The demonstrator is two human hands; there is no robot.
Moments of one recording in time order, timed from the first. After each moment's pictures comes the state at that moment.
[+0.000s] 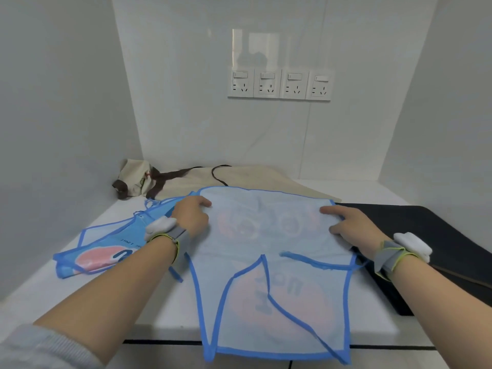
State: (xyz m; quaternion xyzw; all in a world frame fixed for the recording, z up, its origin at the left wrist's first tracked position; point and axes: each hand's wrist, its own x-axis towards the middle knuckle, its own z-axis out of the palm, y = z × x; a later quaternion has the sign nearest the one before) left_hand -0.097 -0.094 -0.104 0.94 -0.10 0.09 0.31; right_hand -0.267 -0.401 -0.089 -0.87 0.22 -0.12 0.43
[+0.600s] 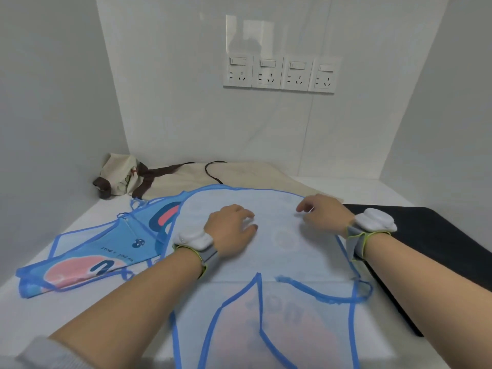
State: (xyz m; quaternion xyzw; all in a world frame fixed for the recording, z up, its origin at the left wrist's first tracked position) left_hand -0.107 -0.155 -0.124 0.91 -0.36 0.04 0.19; right_hand -0.190 -0.384 -0.078 -0.98 0.14 -0.05 0.17
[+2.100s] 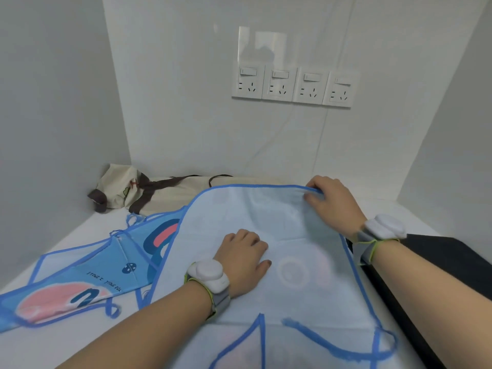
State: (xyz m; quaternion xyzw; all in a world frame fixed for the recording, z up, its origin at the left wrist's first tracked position) left_hand -0.103 -0.177 -0.145 0.90 -0.42 0.09 0.10; right_hand -0.131 -0.409 -0.055 -0.94 0.03 -0.28 0.18
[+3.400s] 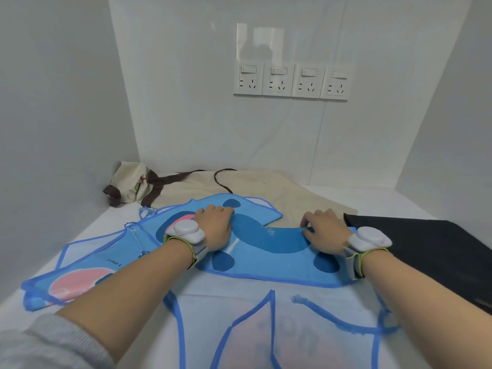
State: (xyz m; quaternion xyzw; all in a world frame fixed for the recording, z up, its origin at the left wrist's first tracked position) left_hand -0.051 -0.132 -0.124 0.95 -0.29 0.08 0.05; right_hand -0.160 -0.390 -0.114 -0.99 0.09 -0.04 0.04
